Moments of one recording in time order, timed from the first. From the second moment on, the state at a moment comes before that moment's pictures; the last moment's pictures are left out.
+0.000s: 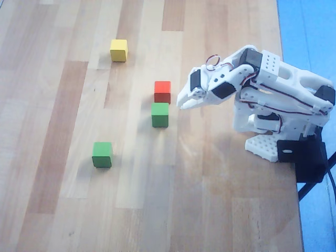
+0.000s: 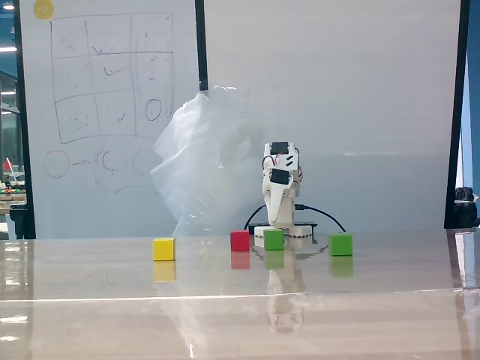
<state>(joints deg) 6.7 195.9 177.7 68.7 -18.0</state>
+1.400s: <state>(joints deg) 11.3 152.1 149.6 70.1 -17.4</state>
